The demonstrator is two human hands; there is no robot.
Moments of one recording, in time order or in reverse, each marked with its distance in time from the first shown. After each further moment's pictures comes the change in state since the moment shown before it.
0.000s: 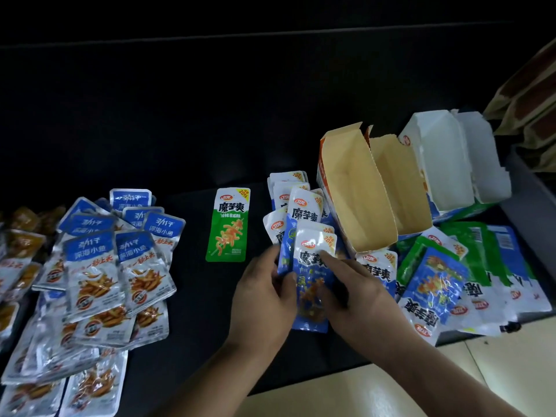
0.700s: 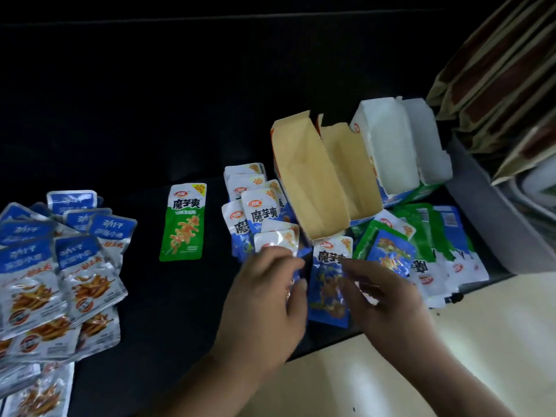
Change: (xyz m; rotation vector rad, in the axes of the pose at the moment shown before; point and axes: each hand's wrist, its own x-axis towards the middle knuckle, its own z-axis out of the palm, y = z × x) left_hand -0.023 0.053 0.013 0.211 -0.109 0.383; right_hand -0.045 0.028 -0.057 0.222 0.237 0.180
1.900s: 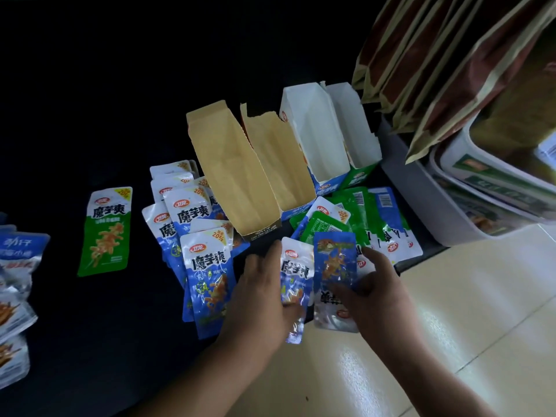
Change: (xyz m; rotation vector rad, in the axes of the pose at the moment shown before) left_hand 0.019 0.053 0.085 0.030 -0.405 -0.288; right_hand -0.008 0.045 -0.063 -0.141 0.109 0.466
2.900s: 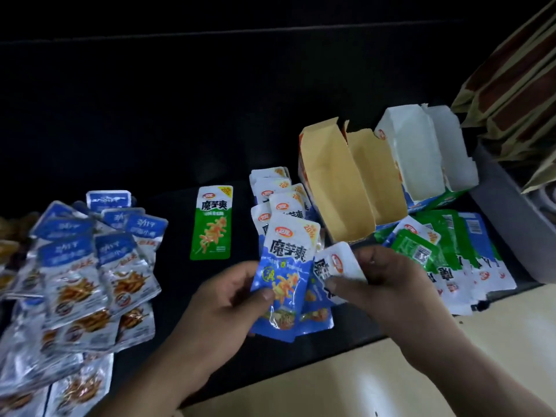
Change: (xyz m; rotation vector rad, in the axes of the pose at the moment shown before) left_hand -0.070 -0.092 -0.145 -0.739 0.030 -0.231; right_hand -0.051 -0.128 0.051 0.420 -0.422 -0.144
